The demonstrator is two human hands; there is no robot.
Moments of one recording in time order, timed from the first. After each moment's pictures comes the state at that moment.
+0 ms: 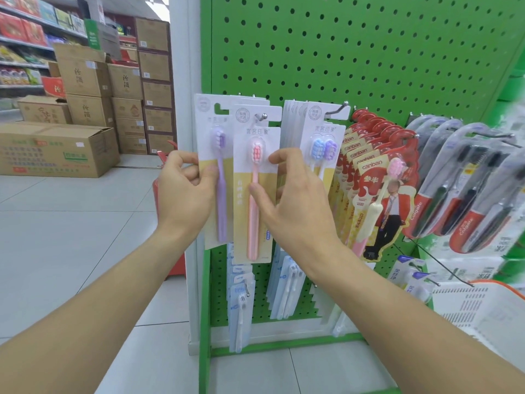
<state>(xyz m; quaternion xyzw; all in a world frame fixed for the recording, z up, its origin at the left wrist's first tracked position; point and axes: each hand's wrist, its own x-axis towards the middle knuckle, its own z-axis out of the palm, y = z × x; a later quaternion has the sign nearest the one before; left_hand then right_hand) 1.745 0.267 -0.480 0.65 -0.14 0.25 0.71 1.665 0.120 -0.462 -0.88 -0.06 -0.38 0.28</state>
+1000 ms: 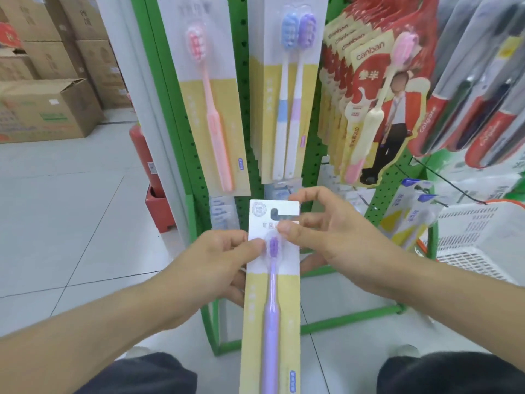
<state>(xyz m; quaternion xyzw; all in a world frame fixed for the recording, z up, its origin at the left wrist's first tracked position) 1.636 0.242 -0.553 0.75 -0.13 -0.32 0.56 1.590 0.050 -0.548 -0.72 0.06 0.02 0.69</state>
